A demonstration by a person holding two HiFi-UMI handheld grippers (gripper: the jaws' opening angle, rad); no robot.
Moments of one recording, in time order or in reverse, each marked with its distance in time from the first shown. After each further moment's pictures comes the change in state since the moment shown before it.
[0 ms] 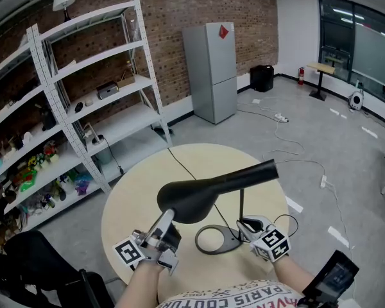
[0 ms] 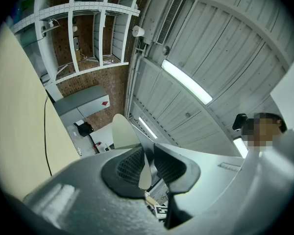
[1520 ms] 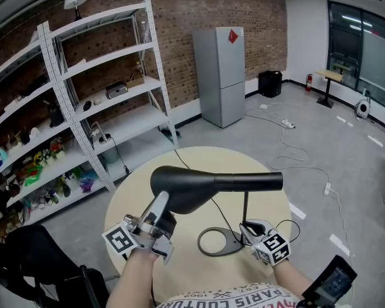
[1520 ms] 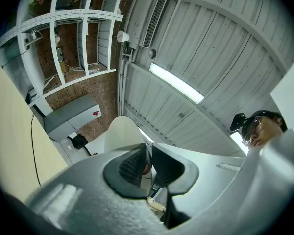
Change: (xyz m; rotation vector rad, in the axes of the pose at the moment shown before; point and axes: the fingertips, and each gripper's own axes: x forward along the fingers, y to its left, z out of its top) left arm 0.032 -0.049 0.054 0.133 -0.040 -0.058; right arm 0.002 -0.001 0.000 0.001 -0.006 -0.007
